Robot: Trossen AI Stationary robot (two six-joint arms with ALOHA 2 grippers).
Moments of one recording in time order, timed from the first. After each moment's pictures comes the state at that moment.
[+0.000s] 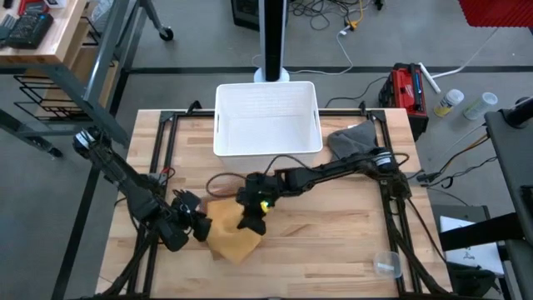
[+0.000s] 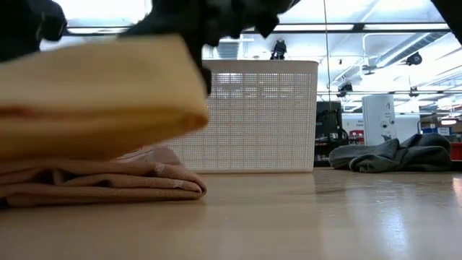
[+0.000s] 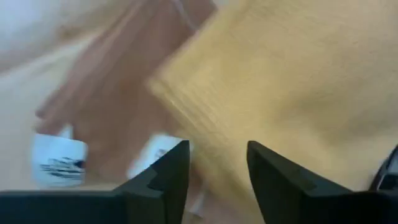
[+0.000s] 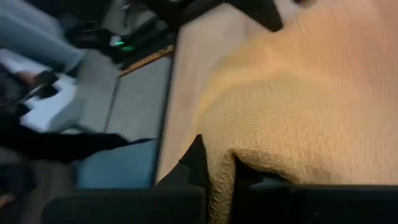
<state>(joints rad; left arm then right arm) -0.81 1.19 0.75 -0.76 -0.56 -1.71 0.10 2.15 1.62 -0.11 -0.52 0.52</state>
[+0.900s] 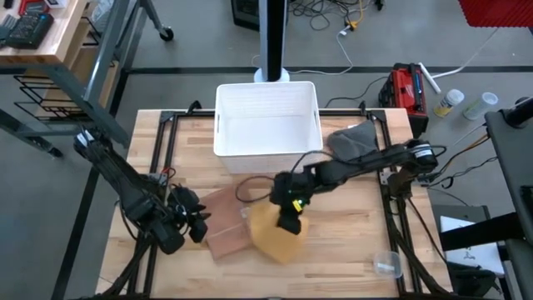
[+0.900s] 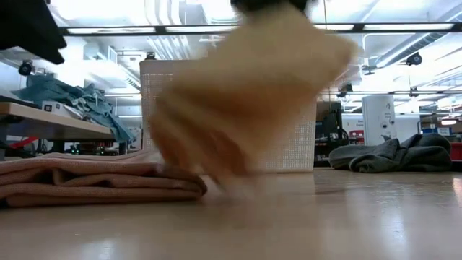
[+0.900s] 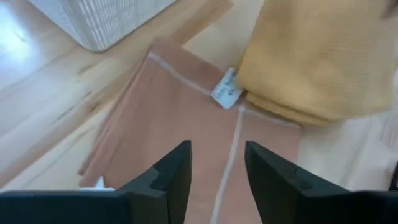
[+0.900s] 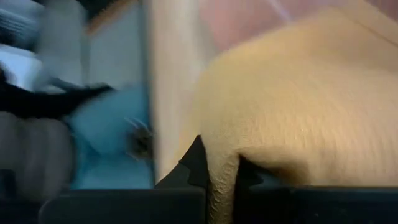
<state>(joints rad) -0.83 1.21 0.94 -0.99 -0.69 -1.53 0.14 1.81 1.38 -0.49 -0.47 0.57</state>
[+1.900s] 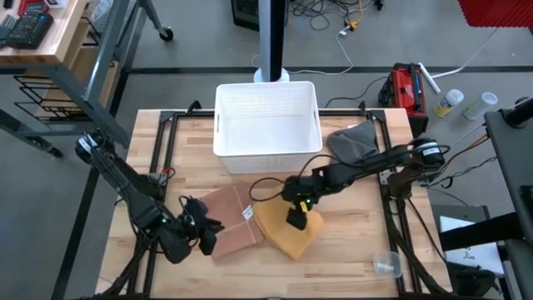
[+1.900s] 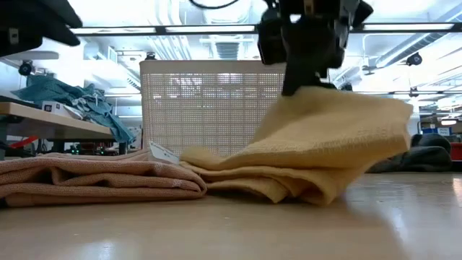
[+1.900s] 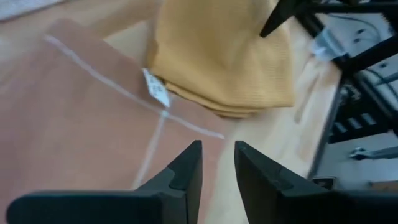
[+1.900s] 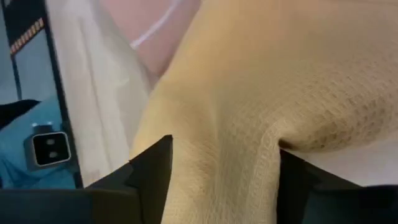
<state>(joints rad) -0.83 1.30 0.90 -0.59 -0.72 -1.50 0.13 1.74 1.12 -0.42 -0.29 0.61</state>
